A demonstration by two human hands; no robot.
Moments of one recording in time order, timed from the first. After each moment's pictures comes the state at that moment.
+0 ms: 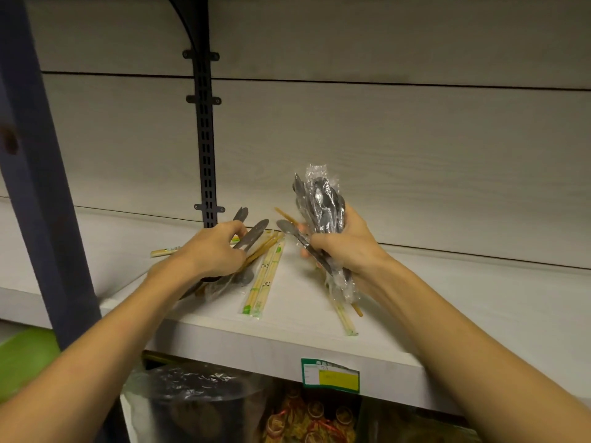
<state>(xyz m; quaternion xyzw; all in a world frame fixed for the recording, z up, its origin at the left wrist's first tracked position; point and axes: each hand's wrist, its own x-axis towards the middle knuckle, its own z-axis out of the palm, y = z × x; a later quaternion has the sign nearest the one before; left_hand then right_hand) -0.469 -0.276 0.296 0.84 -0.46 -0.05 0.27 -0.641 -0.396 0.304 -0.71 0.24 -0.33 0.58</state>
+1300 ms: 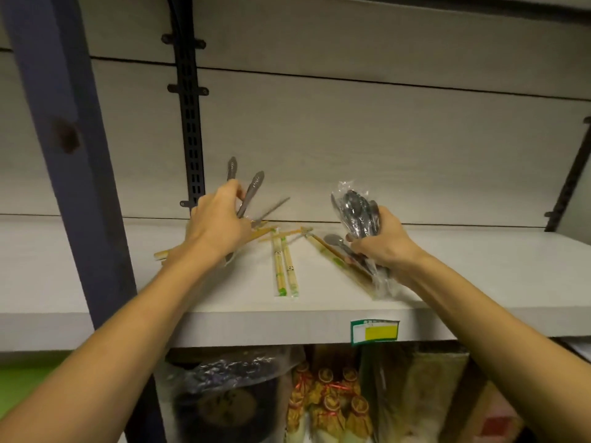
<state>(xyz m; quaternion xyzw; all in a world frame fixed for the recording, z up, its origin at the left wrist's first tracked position) -0.435 -0.258 0.307 0.75 -0.52 0.09 0.41 -0.660 -0.351 0.297 -0.71 0.45 -0.39 0.38</state>
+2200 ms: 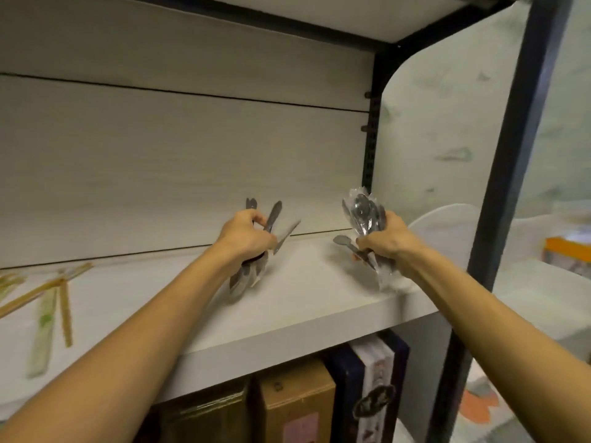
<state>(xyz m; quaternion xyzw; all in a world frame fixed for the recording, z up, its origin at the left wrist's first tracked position) -0.786 -0.469 0.318 0.64 -0.58 -0.26 0.43 -1.017 -0.478 0.325 -0.61 0.57 -0.43 0.35</state>
